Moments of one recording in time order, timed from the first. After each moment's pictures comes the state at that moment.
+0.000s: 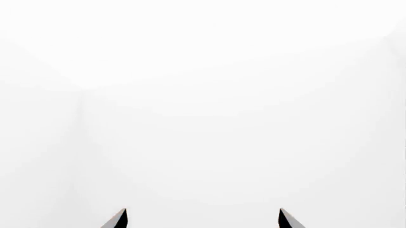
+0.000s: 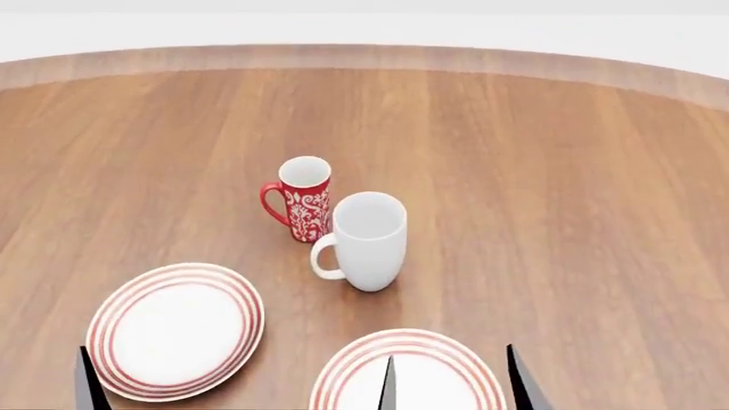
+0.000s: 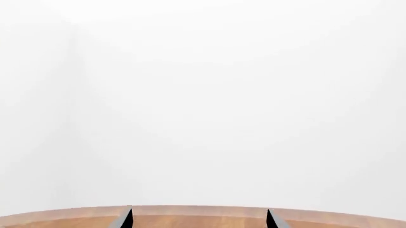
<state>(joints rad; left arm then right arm) 0.10 -0.16 0.13 0.12 0.21 0.66 -0.37 -0.05 0.16 -0.22 -0.11 0.13 -0.47 0.08</state>
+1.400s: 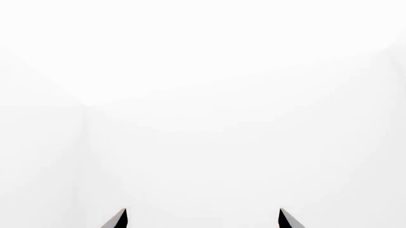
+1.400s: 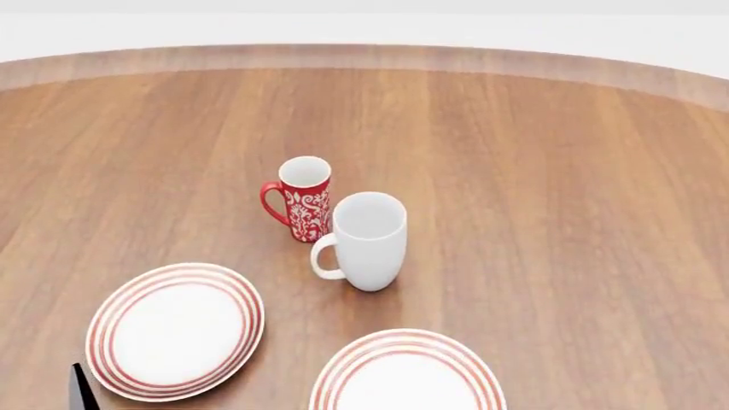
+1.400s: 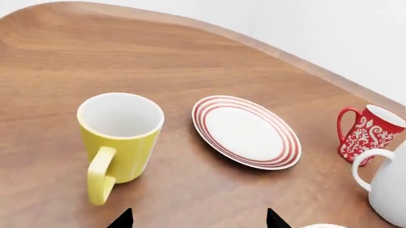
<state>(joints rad) 0.09 -0.20 0.18 0.06 0.28 0.77 -0.50 0.22 0.28 -0.64 0.15 0.04 -0.01 -0.33</state>
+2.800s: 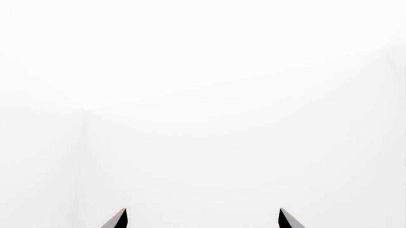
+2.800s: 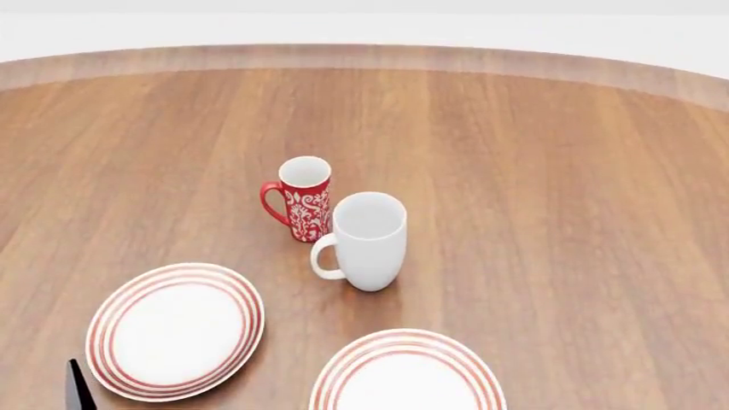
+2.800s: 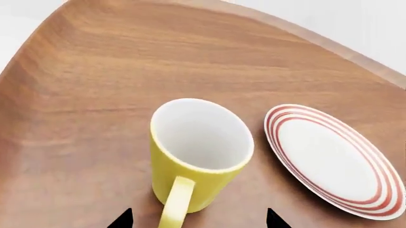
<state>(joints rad) 0.12 -0.24 0.21 0.17 0.29 0.67 -0.52 0.37 0.08 -0.84 0.42 -0.03 -0.03 -0.35</state>
